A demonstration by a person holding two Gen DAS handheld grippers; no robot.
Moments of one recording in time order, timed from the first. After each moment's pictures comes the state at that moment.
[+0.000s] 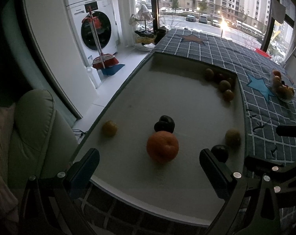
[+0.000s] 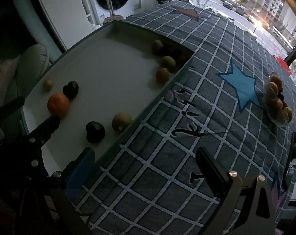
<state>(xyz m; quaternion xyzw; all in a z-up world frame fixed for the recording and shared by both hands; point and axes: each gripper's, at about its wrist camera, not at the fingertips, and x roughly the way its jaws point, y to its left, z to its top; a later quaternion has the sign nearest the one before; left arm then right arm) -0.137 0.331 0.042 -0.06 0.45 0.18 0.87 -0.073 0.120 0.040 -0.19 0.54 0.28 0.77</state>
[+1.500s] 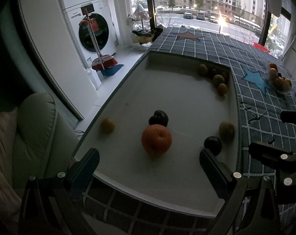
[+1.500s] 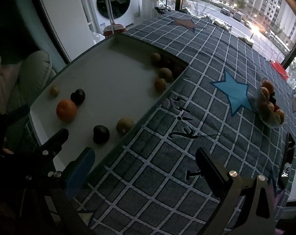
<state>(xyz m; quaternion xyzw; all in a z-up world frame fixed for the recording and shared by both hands) -0.142 0.318 0.047 -0.04 0.46 0.18 0.87 -0.085 0.113 0.061 -0.19 0.51 0.29 0.79</state>
